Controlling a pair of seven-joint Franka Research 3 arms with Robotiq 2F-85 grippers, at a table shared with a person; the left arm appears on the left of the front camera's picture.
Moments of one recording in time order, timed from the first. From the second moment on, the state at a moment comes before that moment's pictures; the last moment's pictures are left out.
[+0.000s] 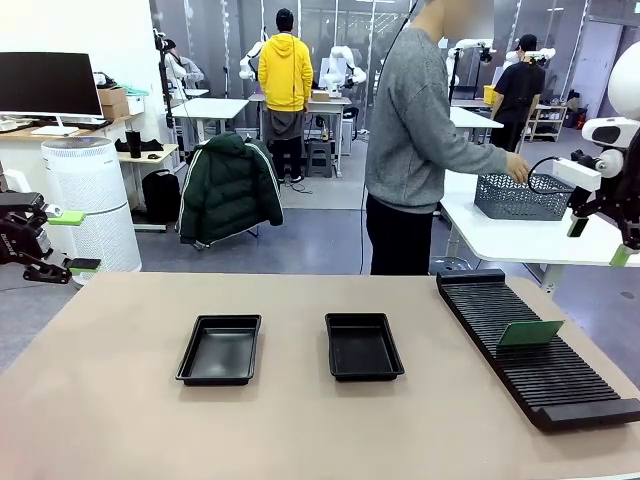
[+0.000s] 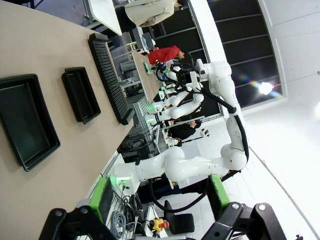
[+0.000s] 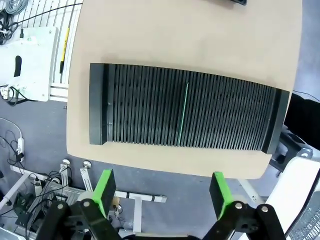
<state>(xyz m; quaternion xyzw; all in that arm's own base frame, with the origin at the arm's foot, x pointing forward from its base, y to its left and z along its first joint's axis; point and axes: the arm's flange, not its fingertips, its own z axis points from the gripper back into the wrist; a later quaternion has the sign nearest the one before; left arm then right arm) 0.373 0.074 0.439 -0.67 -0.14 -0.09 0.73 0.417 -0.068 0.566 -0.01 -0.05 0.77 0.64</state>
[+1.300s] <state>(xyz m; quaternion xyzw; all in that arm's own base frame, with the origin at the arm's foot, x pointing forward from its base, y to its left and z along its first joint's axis) 0.373 0.074 0.439 -0.67 -0.14 -0.09 0.73 0.442 -0.045 0.466 -0.03 -0.06 0.79 0.61</state>
